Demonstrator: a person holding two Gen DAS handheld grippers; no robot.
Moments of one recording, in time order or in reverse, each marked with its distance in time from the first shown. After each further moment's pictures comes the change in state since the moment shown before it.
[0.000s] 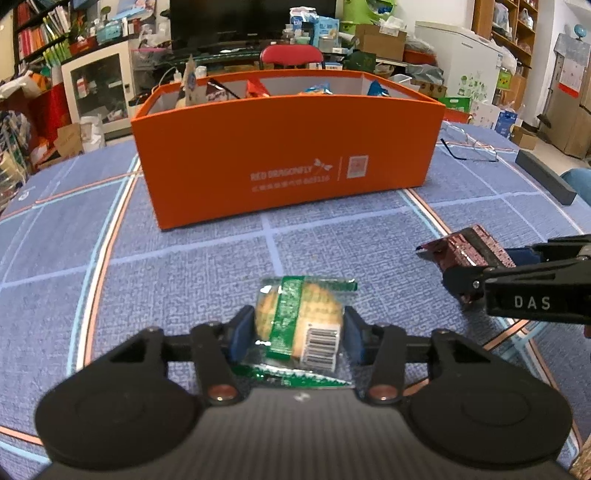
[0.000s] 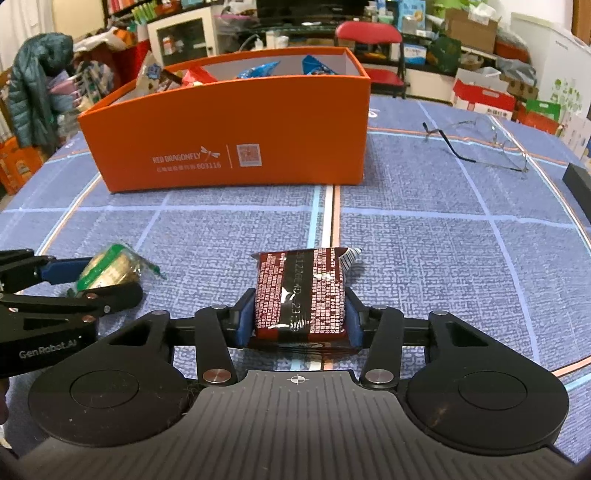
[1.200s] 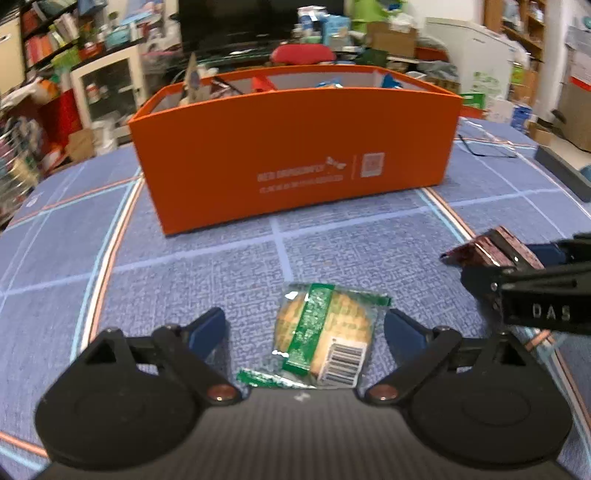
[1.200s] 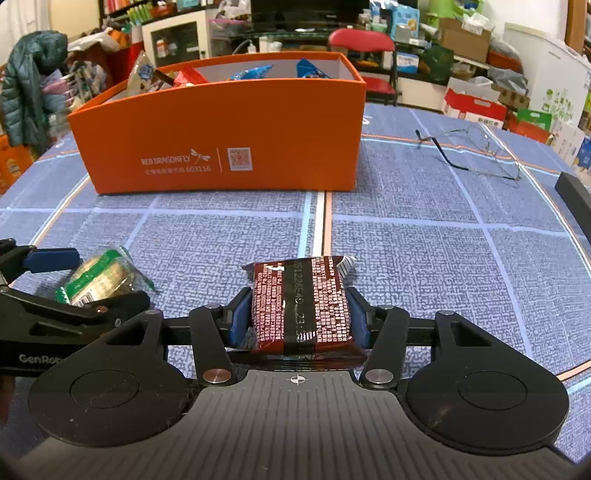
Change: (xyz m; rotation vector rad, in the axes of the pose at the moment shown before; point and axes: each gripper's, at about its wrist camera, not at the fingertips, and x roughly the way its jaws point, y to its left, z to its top) left arm 0.016 -0.004 0.004 0.029 -0.006 0.058; right arm 0.006 0.001 -0.002 -0.016 -0.026 -0.045
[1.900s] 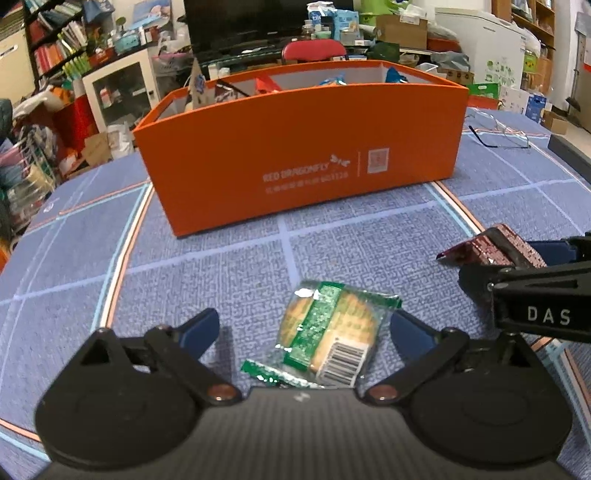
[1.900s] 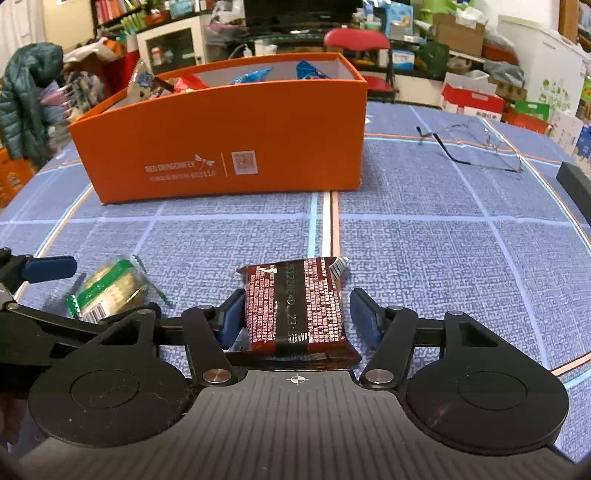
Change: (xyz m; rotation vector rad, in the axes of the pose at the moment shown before) left arm -0.001 -0.013 0.003 0.005 0.022 0.085; right arm -0.001 0.003 0.000 0.041 -0.005 0.010
